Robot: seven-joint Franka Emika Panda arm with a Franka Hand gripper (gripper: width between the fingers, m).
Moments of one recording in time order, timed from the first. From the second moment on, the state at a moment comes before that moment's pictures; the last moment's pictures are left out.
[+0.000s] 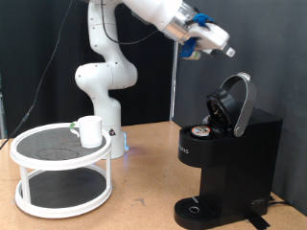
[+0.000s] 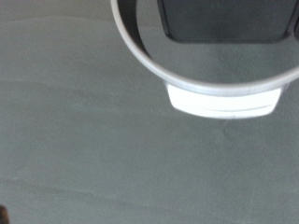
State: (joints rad) arm 0.13 -0.24 -0.06 -2.12 1.05 2.02 2.12
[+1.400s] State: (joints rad) arm 0.15 -0.13 0.13 -1.97 0.87 2.12 2.31
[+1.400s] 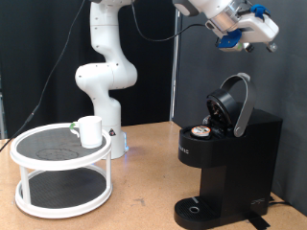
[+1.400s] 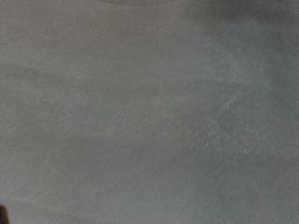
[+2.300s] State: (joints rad) arm 0.15 -0.12 0.15 -2.00 0.75 2.07 2.35
